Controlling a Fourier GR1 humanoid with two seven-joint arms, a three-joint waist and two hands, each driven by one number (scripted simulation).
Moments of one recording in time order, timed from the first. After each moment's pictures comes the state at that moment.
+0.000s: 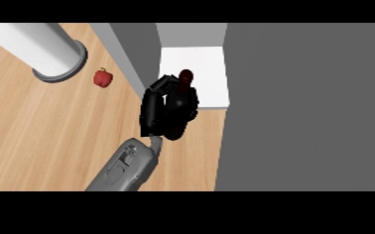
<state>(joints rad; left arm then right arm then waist) -0.43 0.00 -0.43 -1.18 0.26 0.63 -0.26 0.12 -0.14 -0.20 -2.35 -0.39 0.33 0.31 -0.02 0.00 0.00</state>
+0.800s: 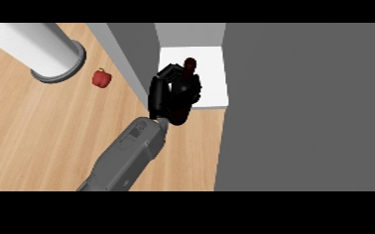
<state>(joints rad) -0.66 0.00 -0.44 -0.79 0.55 0.59 -0.52 0.07 -0.15 -0.22 -2.34 -0.44 0.32 0.36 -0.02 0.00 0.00</state>
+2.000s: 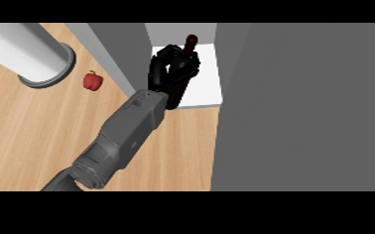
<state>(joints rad) -0.99 0.00 -0.48 -0.30 0.77 0.54 -0.56 0.07 -0.15 -0.23 -2.32 -0.49 0.38 0.32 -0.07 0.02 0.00</state>
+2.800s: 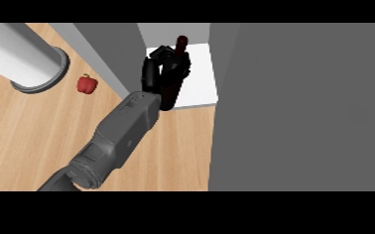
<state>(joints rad) -0.99 0.02 -0.48 -0.24 0.81 0.50 -0.70 0.03 -0.13 -0.20 -2.32 -0.48 0.36 0.33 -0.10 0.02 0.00</state>
